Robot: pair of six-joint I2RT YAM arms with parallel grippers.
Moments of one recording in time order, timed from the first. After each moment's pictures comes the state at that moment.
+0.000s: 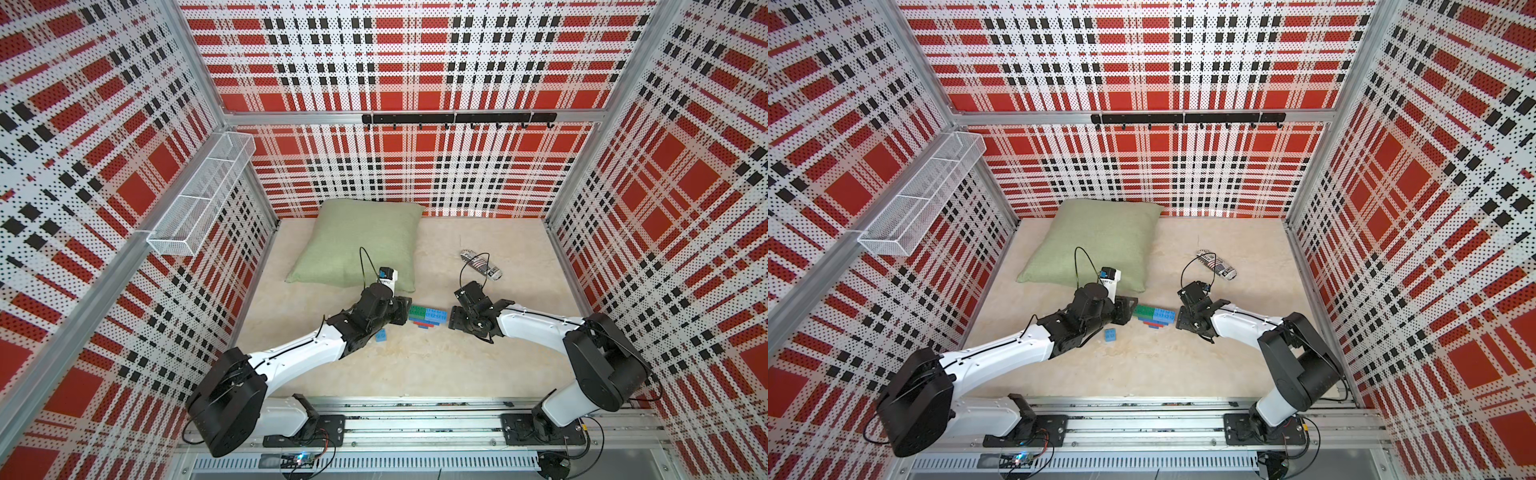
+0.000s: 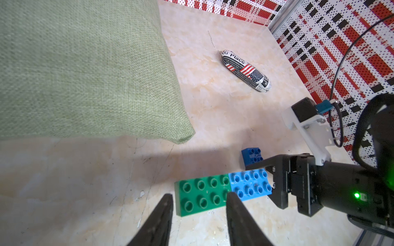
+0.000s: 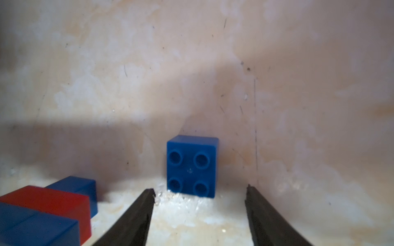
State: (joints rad) left arm -0.73 1.32 0.71 0.05 -0.08 -0.52; right arm 0.58 1.58 0.80 -0.34 0.14 0.79
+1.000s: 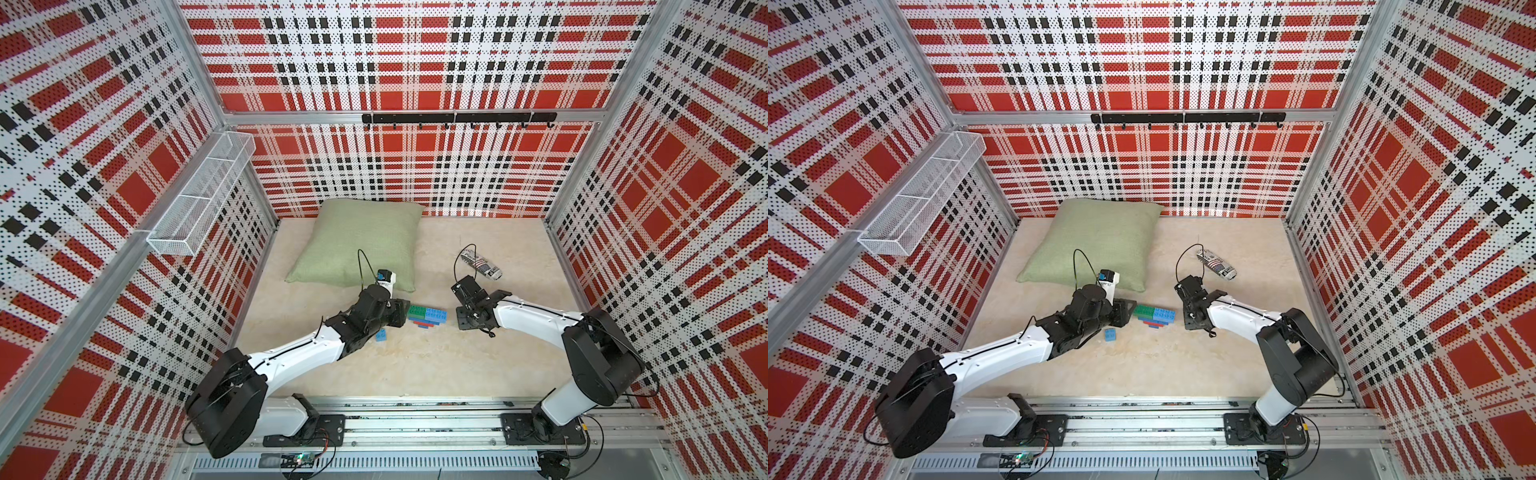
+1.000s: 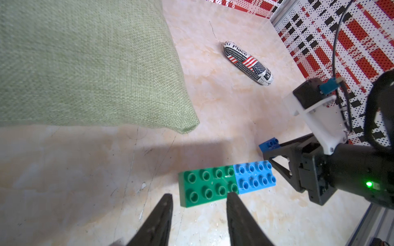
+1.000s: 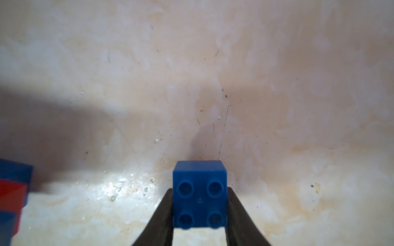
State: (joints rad) left arm -0.72 1.30 0.67 0.06 -0.03 -0.53; right arm 0.59 1.58 0.91 -0.54 0.25 0.42
